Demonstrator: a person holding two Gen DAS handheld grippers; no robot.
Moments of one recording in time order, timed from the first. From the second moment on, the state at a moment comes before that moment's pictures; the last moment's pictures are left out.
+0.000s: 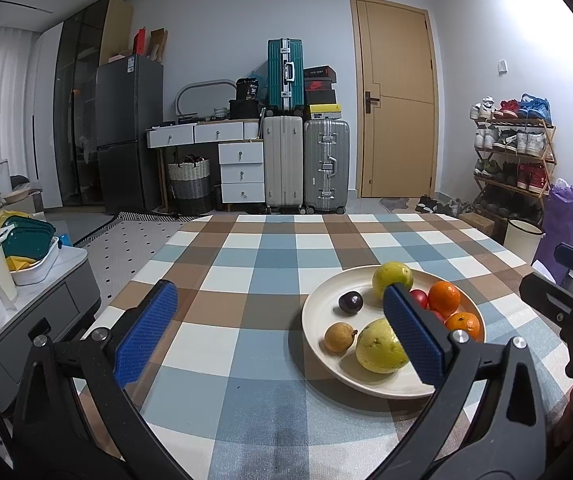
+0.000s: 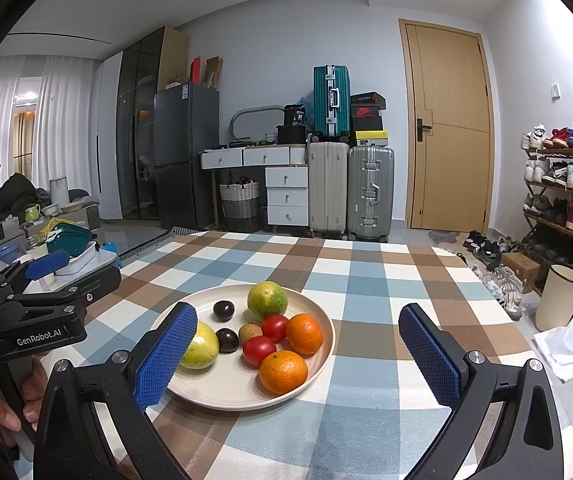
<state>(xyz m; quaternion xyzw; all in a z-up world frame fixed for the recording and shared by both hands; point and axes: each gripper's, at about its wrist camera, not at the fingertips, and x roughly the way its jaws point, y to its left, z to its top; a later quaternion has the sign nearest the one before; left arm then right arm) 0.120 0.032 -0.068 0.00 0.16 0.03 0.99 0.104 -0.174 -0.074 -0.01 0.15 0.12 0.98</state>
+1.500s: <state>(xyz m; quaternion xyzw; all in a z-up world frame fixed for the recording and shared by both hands) 0.119 0.029 -0.067 0.00 0.16 0.03 0.99 0.104 -0.174 -0.074 -0.01 0.15 0.12 0.98</state>
